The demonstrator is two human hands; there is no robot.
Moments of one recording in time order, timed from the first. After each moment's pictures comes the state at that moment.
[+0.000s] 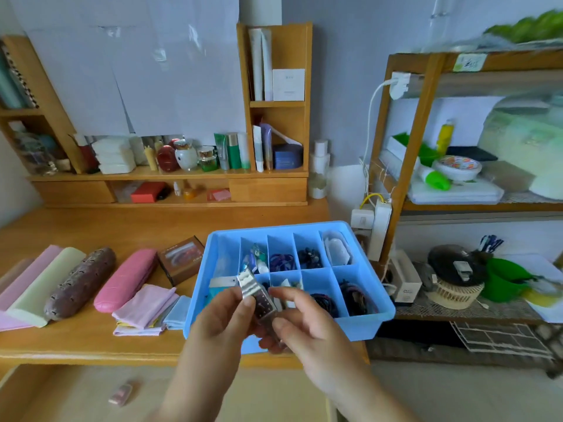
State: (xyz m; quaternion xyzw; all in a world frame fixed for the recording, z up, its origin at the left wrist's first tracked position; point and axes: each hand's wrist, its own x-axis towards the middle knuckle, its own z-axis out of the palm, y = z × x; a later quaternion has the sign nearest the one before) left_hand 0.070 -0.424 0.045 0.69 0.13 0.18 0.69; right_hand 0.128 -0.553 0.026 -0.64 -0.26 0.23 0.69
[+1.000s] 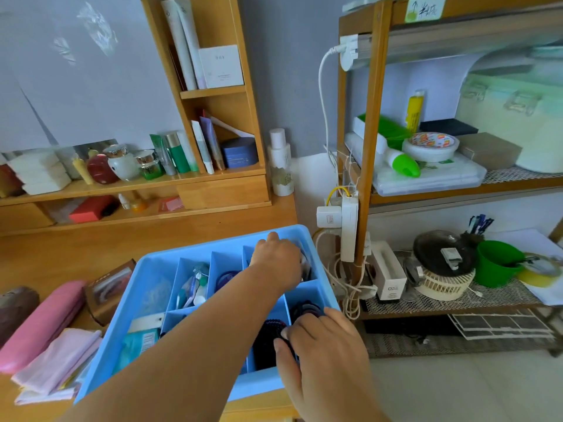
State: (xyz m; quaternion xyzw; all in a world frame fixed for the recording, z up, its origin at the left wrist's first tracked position) left_hand 0.323 -0.489 0.012 0.99 0.00 -0.06 -0.12; right_hand 0.207 -0.616 -0.027 -0.89 -0.30 -0.21 0.26
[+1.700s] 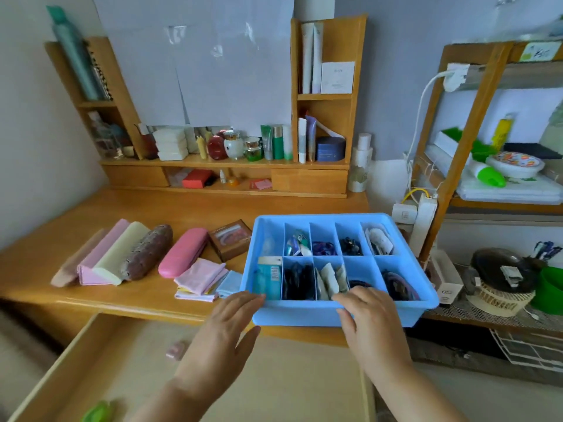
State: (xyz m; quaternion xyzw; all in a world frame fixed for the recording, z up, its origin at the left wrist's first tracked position) left_hand 0.019 -0.348 -0.014 0.95 -0.02 0.25 0.18; right_hand 0.143 -0.562 -0.022 -0.89 -0.31 -0.22 0.24
